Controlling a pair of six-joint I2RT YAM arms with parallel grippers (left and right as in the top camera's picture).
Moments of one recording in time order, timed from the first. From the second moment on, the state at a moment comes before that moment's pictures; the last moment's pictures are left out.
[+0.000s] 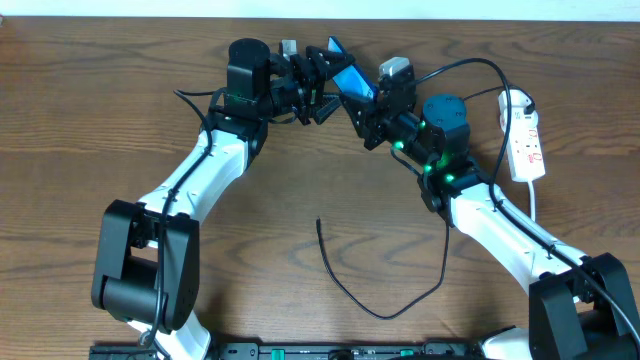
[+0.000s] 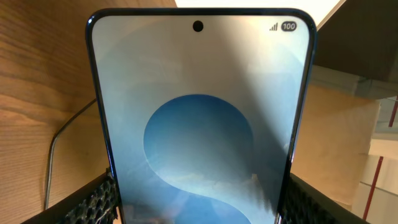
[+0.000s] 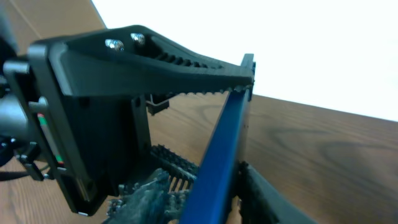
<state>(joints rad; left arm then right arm) -0.28 1.82 1.23 0.29 0.80 -1.56 0.39 1.59 0.90 0.51 -0.39 0.23</state>
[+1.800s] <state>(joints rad) -0.28 1.82 1.23 0.29 0.80 -1.57 0.38 1.59 0.90 0.51 -0.33 0.23</state>
